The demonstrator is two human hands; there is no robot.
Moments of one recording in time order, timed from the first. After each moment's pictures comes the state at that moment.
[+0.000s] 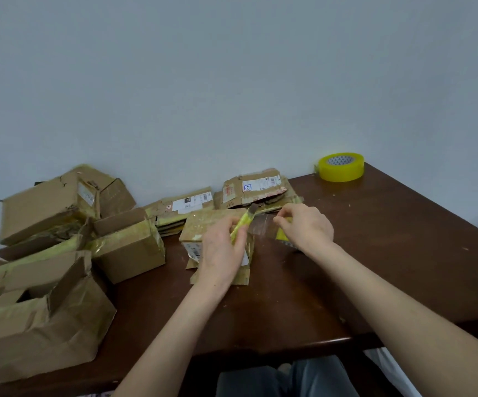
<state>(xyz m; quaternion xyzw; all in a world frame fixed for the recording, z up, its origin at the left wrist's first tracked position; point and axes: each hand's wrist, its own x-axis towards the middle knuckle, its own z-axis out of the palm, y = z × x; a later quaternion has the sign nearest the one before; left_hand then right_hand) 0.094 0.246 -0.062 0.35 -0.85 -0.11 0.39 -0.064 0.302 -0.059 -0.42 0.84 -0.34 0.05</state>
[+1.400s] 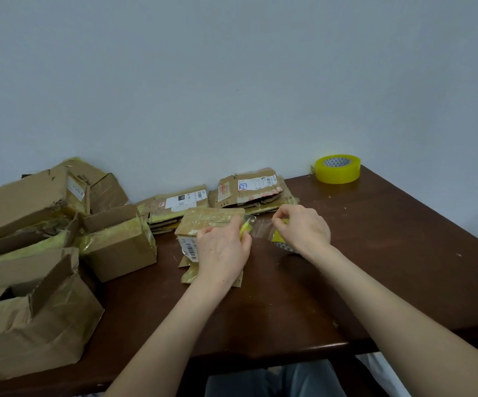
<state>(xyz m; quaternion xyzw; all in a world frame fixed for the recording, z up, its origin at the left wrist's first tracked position) 0.075 0.246 -0.061 0.41 -0.88 0.08 0.23 -0.070 0.297 -0.064 -0.43 0.84 -0.33 0.03</state>
